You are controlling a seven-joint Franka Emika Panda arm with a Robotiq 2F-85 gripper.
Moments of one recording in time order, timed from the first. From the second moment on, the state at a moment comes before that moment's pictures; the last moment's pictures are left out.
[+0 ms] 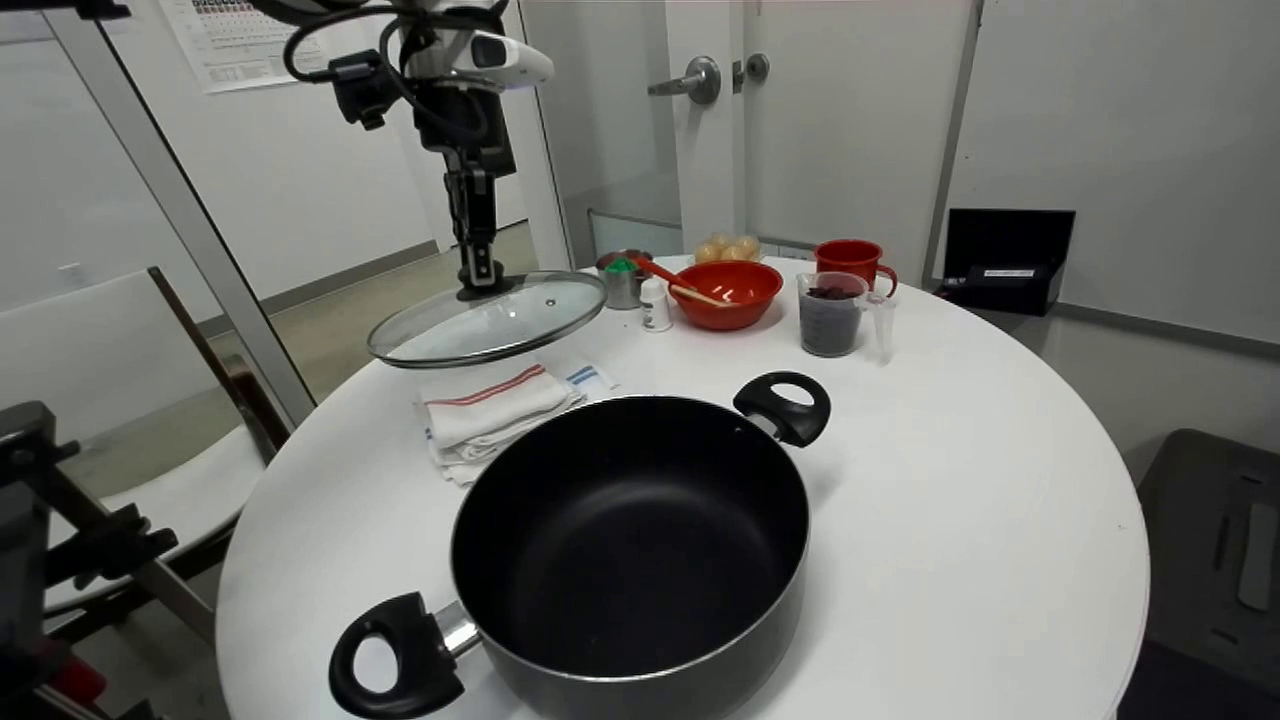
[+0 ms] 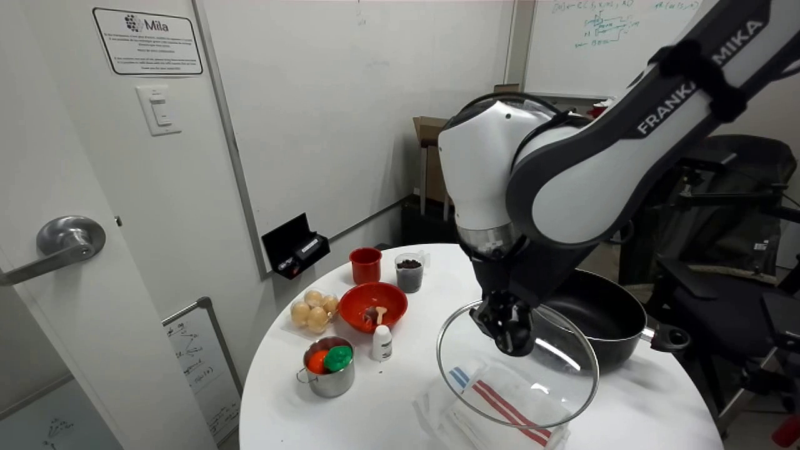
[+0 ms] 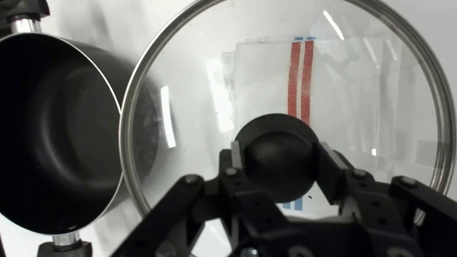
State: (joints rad) arm 0.25 0.65 -0.02 -1.88 -0.13 2.24 0.61
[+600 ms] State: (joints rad) arm 0.24 0.87 -0.03 -1.71 -0.13 2.23 0.46
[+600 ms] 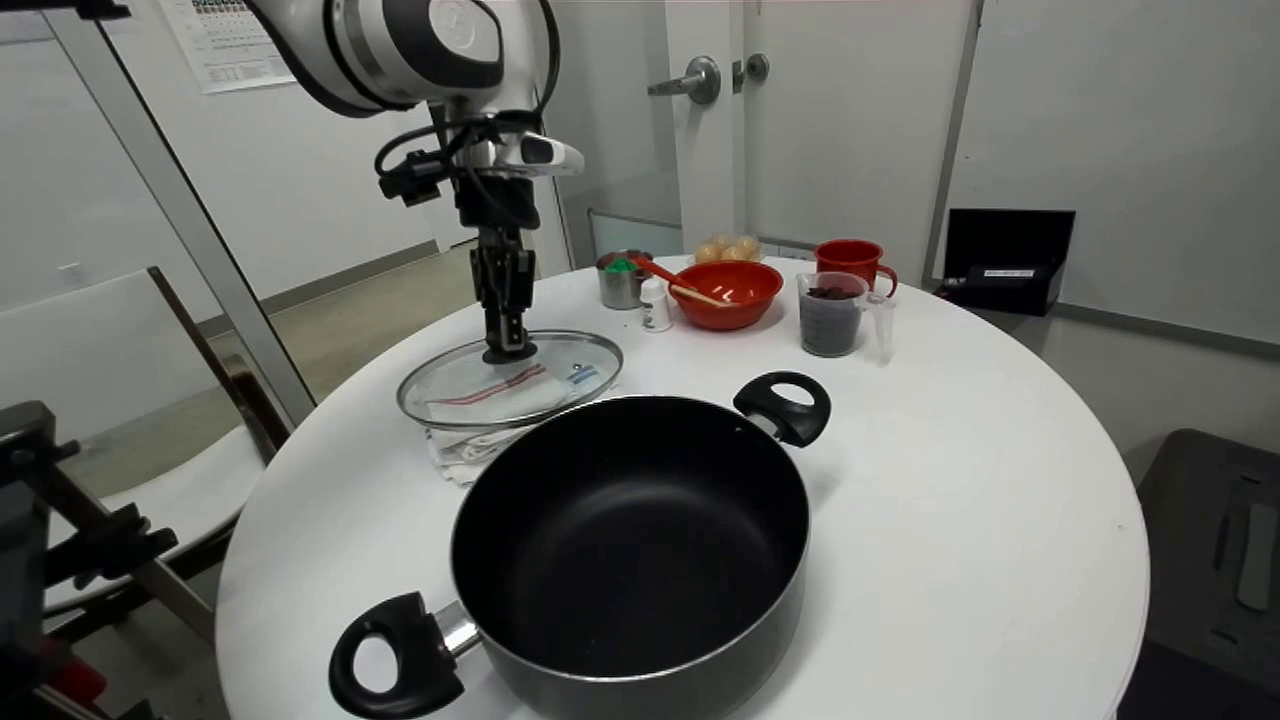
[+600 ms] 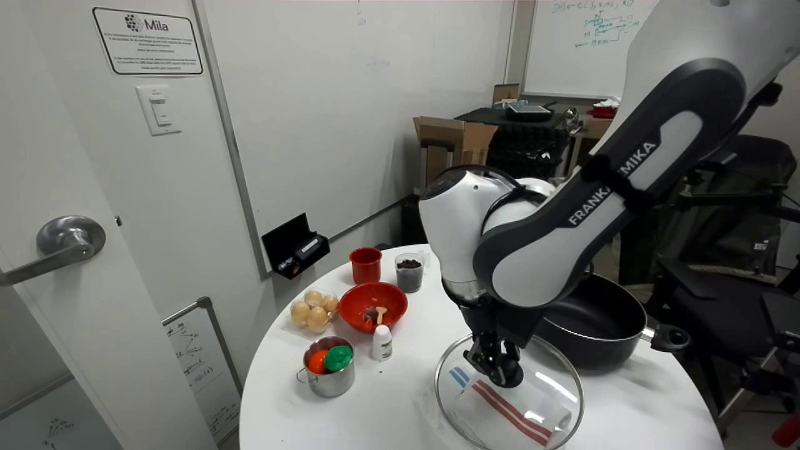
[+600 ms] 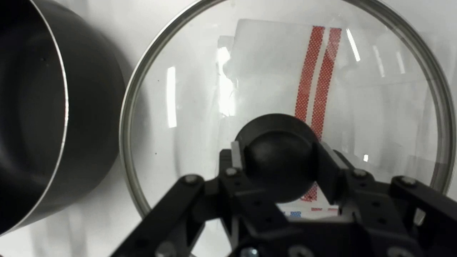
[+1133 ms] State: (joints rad) arm 0.22 0.94 -0.03 -1.65 -0.12 2.23 0.36
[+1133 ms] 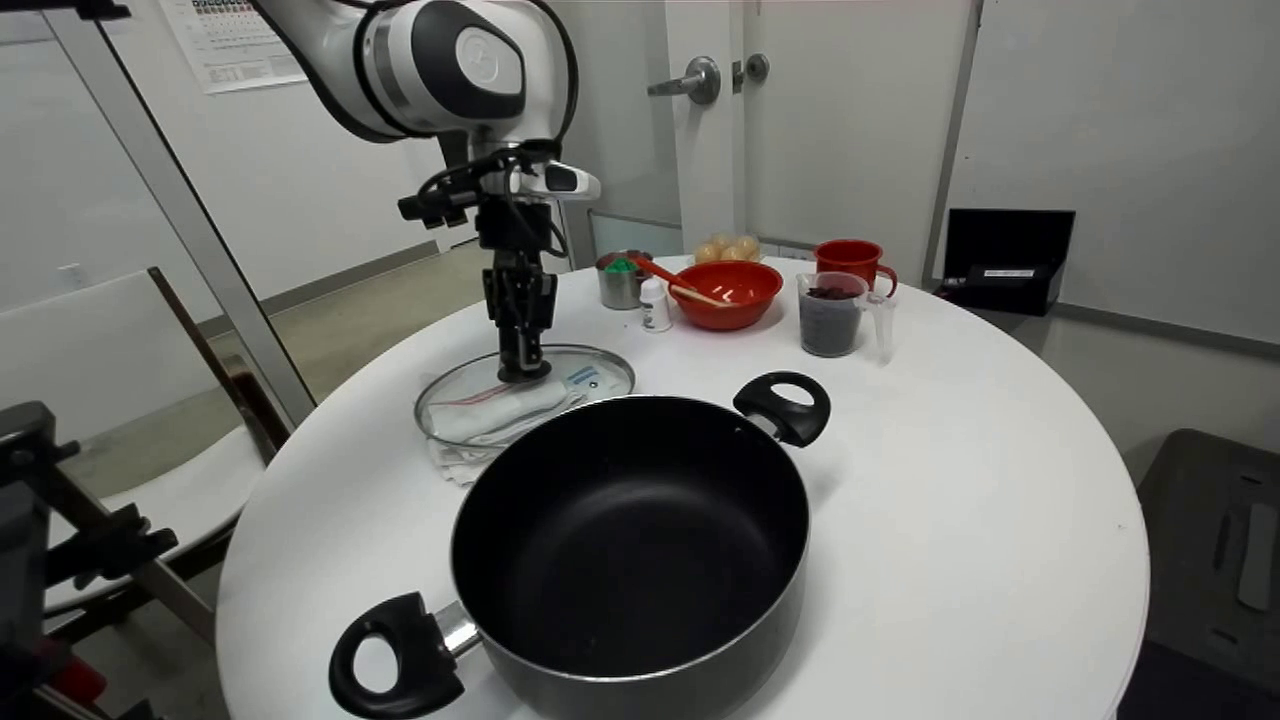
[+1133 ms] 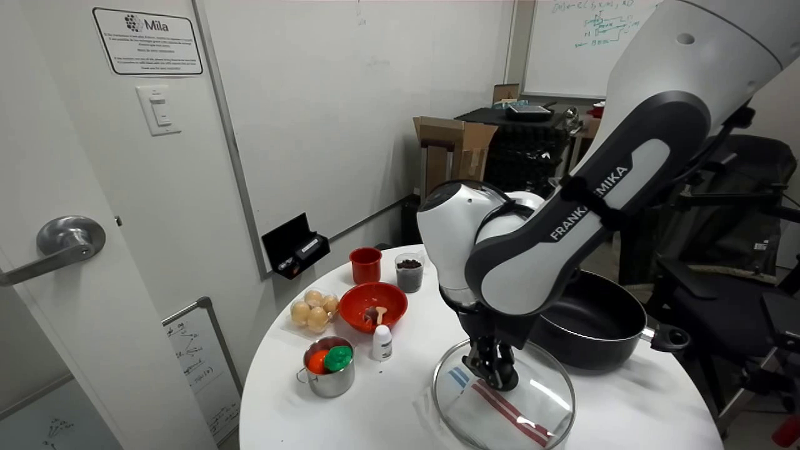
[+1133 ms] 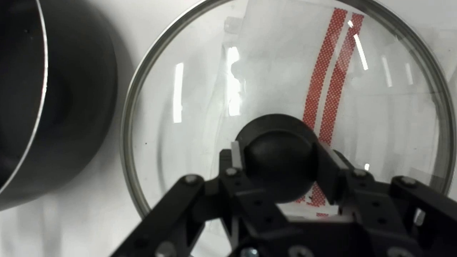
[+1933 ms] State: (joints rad) arm 0.22 0.95 -0.03 -1.65 -0.12 2.23 0.34
